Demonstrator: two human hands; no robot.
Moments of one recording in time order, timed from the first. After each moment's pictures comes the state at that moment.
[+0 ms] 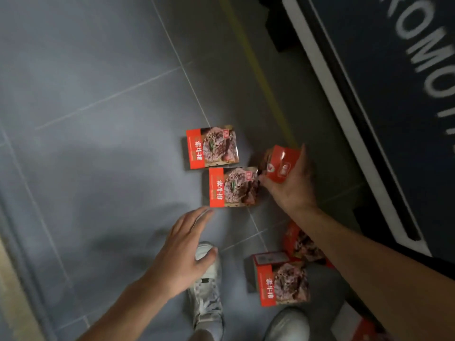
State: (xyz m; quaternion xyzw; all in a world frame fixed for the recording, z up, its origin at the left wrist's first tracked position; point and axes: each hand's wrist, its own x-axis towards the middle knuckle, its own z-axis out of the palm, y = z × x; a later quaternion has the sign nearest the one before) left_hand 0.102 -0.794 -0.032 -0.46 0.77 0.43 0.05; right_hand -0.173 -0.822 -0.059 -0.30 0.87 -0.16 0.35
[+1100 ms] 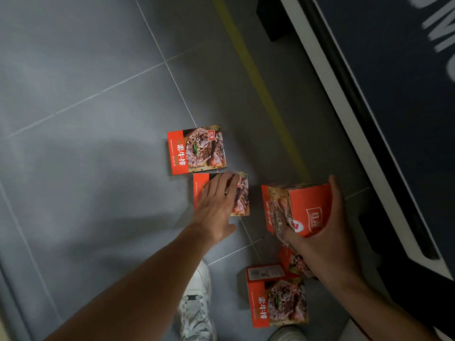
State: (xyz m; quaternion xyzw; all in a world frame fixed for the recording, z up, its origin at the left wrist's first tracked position) left_hand -0.021 -0.844 -0.123 -0.41 0.86 0.26 0.14; right_hand -0.215 -0.734 -0.031 -0.27 0.85 -0.21 0.41
